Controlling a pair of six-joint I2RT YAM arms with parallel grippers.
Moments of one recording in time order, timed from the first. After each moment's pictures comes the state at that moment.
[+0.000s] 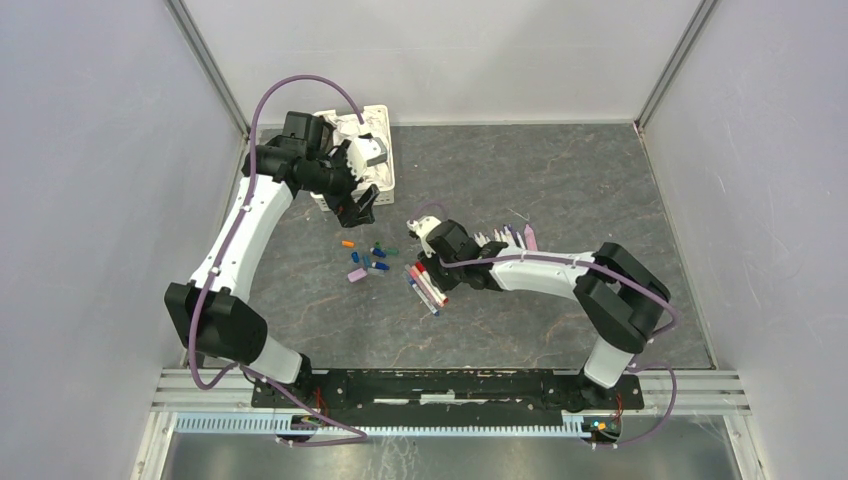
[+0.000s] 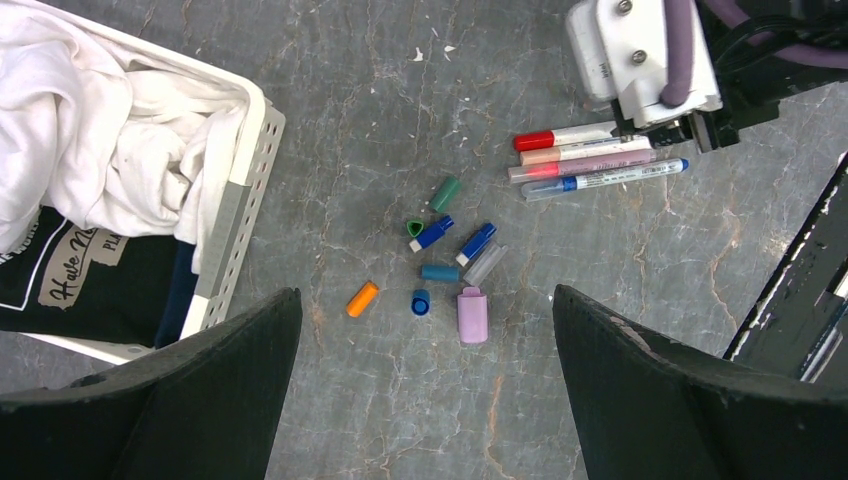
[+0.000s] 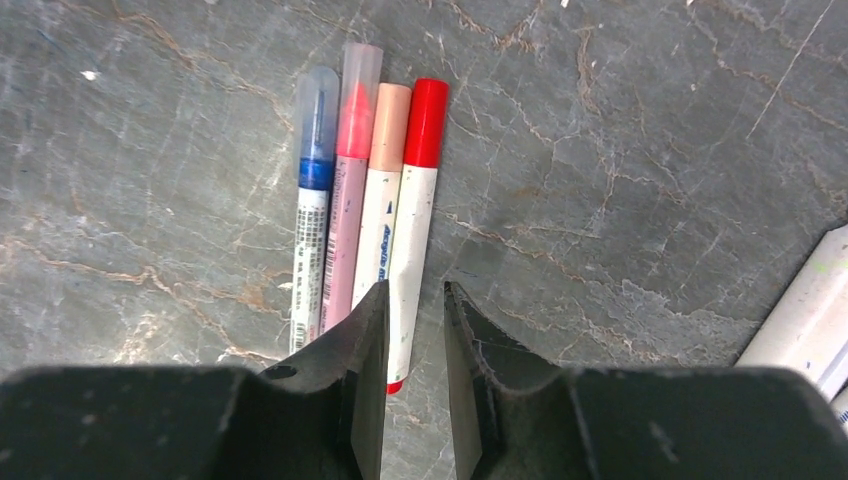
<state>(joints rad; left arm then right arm) -0.22 1.52 1.56 -1.04 0.55 0.74 0.91 1.71 1.00 -0.17 0.06 0.16</state>
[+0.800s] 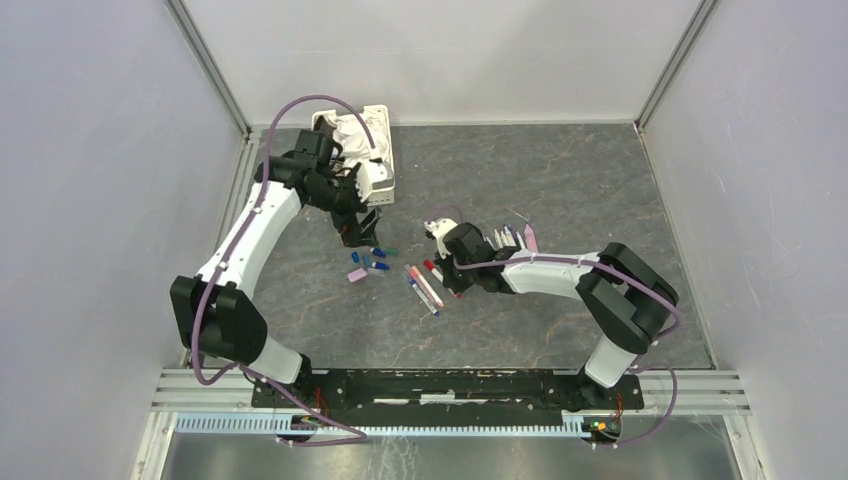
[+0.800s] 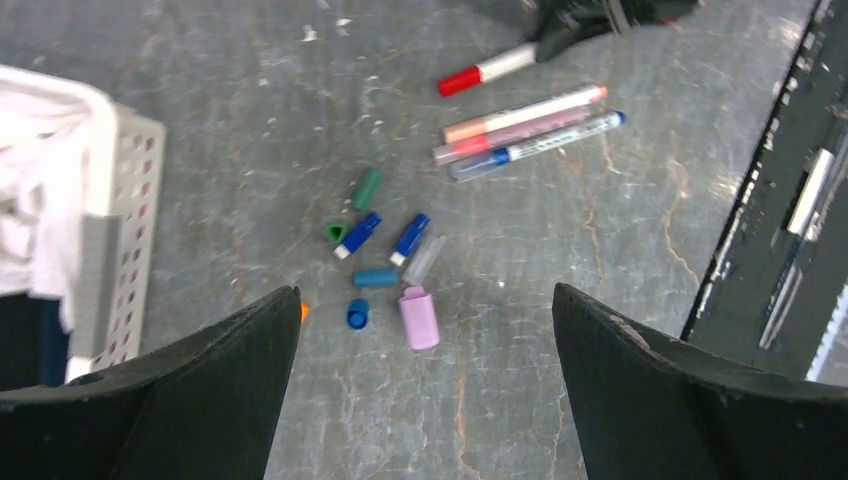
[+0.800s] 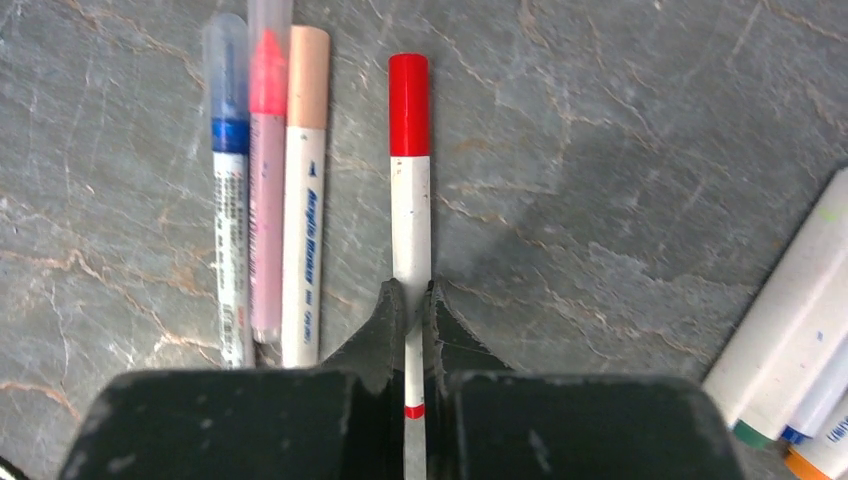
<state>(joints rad) -0.23 1.52 1.45 -1.06 0.63 0.82 0.86 1.70 0.88 -0.05 0.04 0.17</state>
